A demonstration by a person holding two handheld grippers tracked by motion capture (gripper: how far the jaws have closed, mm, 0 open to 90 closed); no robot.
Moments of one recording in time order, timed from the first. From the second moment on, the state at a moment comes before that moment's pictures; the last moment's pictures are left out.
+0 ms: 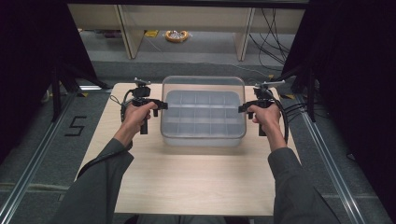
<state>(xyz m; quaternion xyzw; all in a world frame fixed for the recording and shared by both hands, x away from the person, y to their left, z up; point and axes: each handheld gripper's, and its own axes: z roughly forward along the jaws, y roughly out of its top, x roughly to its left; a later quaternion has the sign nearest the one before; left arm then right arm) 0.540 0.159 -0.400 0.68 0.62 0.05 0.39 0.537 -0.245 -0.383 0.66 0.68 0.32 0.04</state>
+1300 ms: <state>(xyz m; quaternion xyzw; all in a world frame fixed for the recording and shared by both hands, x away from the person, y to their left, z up) 0.558 0.151 -0.427 0.65 0.65 0.03 0.39 0.557 -0.243 -0.419 0.68 0.66 0.31 0.03</state>
